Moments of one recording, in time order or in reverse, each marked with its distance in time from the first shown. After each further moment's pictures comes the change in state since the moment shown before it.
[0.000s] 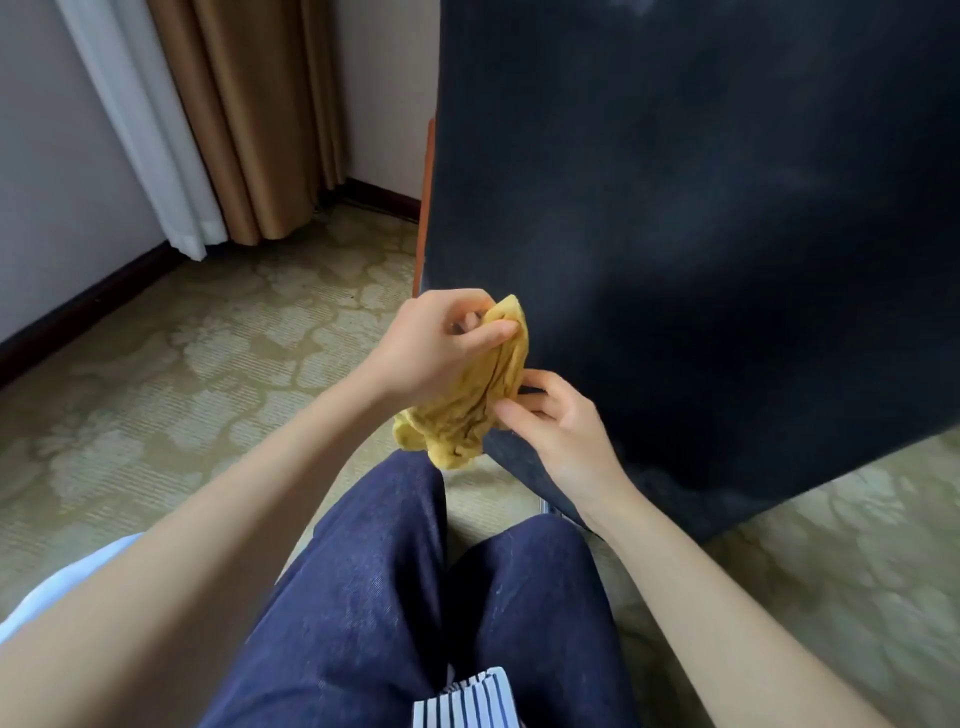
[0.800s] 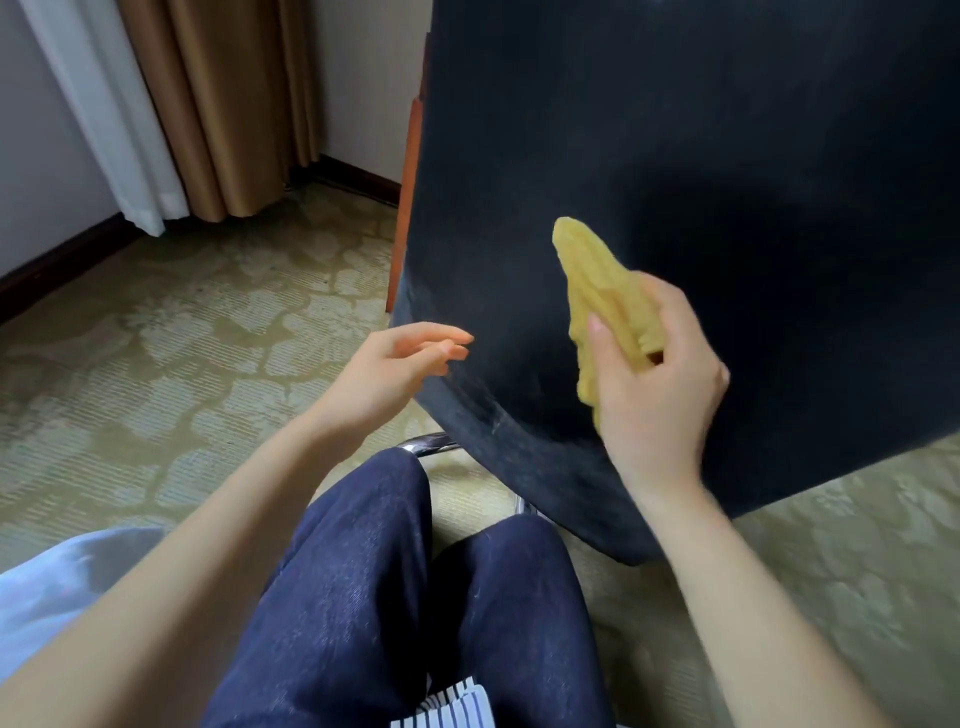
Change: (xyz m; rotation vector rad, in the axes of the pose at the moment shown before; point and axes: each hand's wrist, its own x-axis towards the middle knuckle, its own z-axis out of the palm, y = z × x) left_hand -0.016 -0.040 0.011 -0.467 -0.038 -0.325; right_hand 0.000 -0.044 -0.031 -0.486 0.696 -0.685
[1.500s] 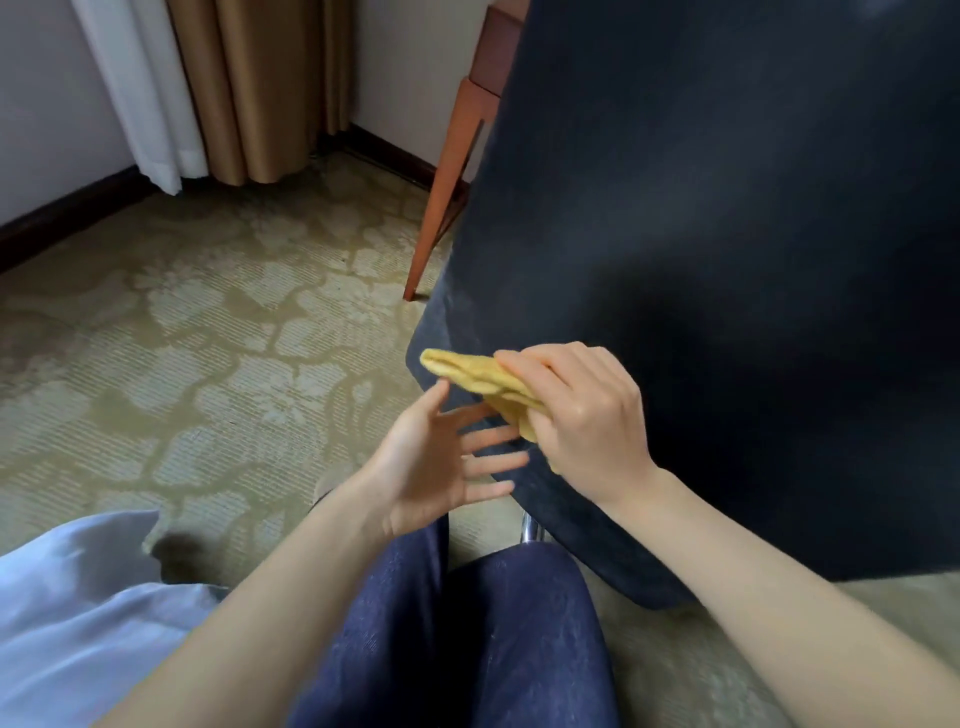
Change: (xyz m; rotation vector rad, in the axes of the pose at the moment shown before) left_hand 0.016 -0.051 0.002 -0.862 -0.171 -0.597; right_hand 0.007 0.032 0.089 -0.271 -0.428 -0.715
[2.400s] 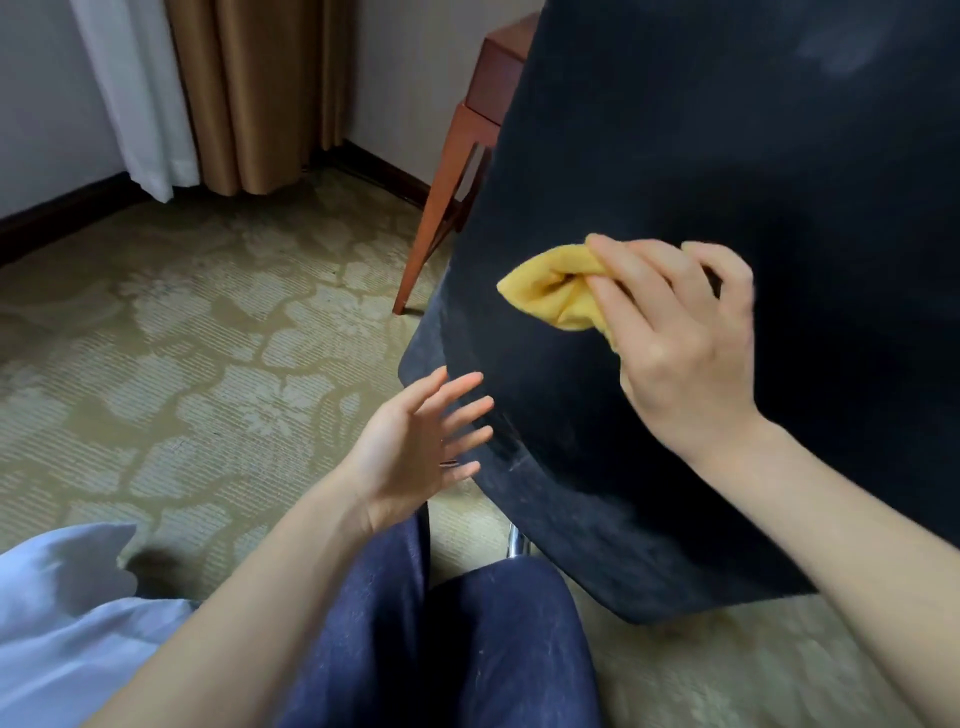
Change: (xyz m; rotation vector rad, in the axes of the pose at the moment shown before) left_hand -0.014 0.013 -0.003 0.036 -0.063 0.138; right_hand 0.042 0.035 -0.057 -0.510 0.206 -0.263
